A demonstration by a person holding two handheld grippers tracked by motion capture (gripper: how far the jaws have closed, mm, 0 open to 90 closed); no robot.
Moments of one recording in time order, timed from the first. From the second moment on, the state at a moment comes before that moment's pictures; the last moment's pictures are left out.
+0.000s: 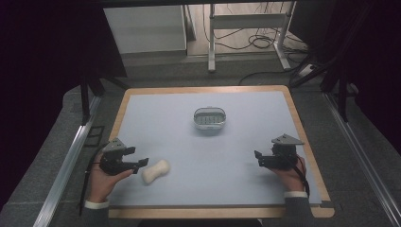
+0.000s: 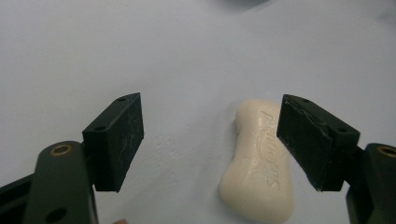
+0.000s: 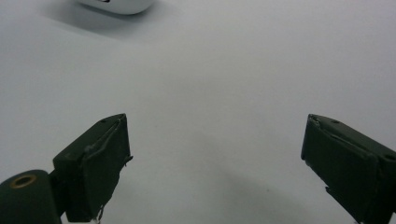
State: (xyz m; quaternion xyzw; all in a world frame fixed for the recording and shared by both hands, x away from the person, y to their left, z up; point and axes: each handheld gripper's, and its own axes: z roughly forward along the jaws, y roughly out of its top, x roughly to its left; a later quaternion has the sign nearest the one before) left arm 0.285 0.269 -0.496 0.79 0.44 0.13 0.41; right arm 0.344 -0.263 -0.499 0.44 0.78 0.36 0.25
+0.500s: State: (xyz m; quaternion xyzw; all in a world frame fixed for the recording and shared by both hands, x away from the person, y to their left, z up) left arm 0.286 0.266 -0.486 0.81 0.43 0.14 0.39; right arm 0.339 -0.278 -0.499 0.46 0.77 0.38 0.24
